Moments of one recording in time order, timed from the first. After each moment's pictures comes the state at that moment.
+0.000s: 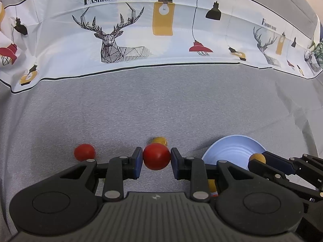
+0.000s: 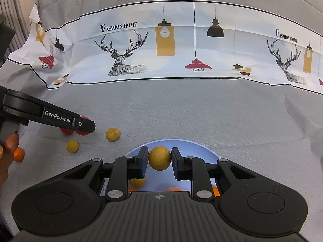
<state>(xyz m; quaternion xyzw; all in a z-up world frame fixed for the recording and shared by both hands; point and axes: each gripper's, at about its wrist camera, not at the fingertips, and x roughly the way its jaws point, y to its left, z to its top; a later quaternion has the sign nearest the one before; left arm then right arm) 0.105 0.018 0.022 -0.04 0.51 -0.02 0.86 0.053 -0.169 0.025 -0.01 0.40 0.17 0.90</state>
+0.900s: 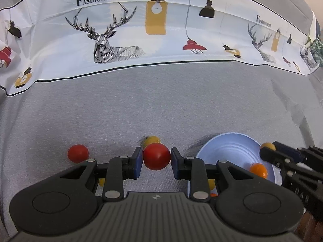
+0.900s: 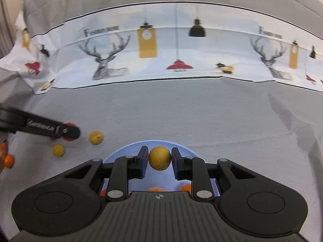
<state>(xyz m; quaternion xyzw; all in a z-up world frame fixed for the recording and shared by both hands) 0.103 0.008 0.021 -0.03 0.51 -0.04 0.86 0.056 -0.191 0.028 -0.01 0.40 0.12 0.91</state>
